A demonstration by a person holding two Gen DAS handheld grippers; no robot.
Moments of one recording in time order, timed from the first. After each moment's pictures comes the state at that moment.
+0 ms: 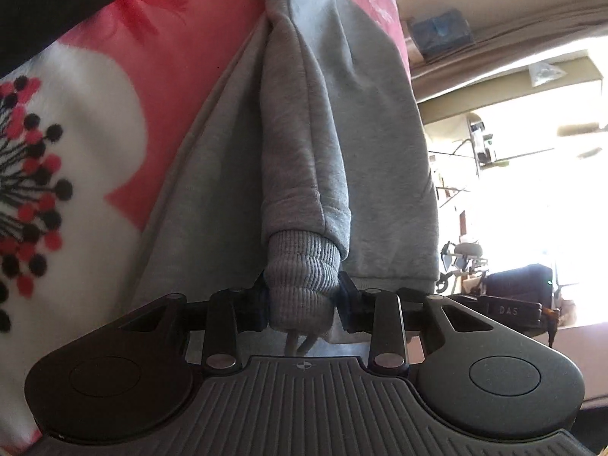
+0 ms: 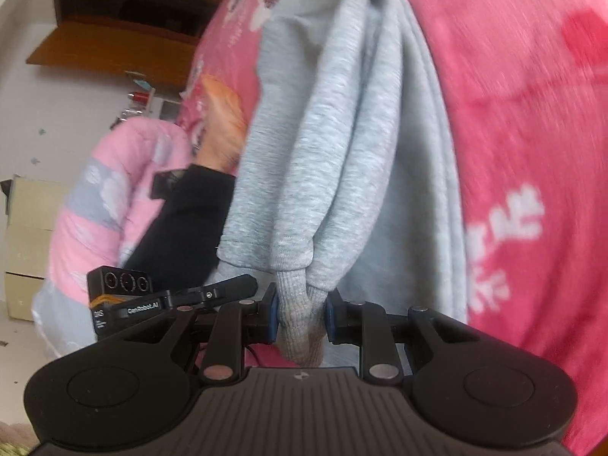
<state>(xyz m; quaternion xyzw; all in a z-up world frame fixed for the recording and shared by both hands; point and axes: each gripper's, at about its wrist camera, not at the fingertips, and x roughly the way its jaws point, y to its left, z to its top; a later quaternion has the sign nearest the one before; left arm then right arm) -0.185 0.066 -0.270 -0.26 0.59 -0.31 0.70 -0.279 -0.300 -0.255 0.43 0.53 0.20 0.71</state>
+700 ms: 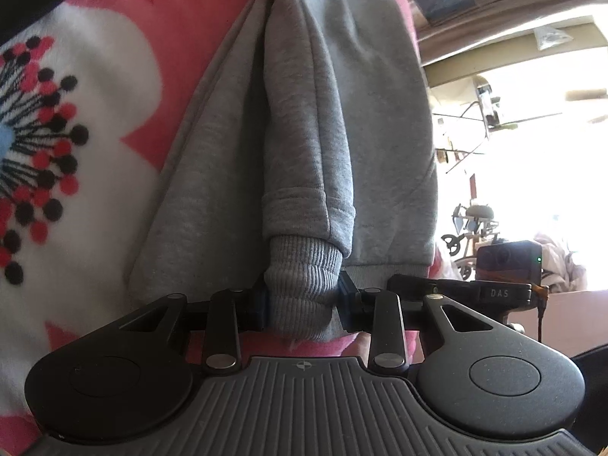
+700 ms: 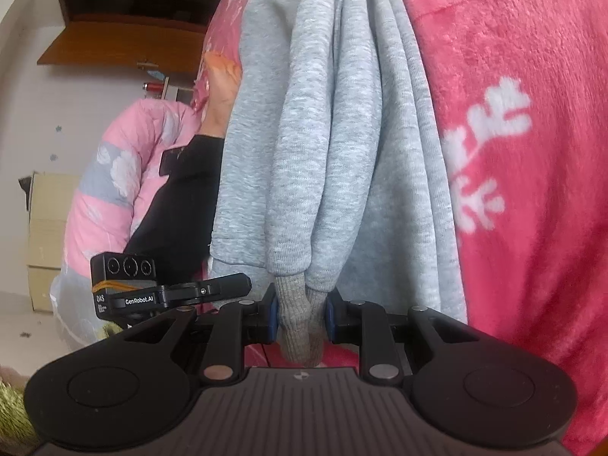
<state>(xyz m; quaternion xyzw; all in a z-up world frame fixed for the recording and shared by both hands) -0.180 0.058 -0.273 -0.22 0.63 -0.32 0.67 -0.305 -0.293 -0.285 0.45 0.53 0.23 0.68</state>
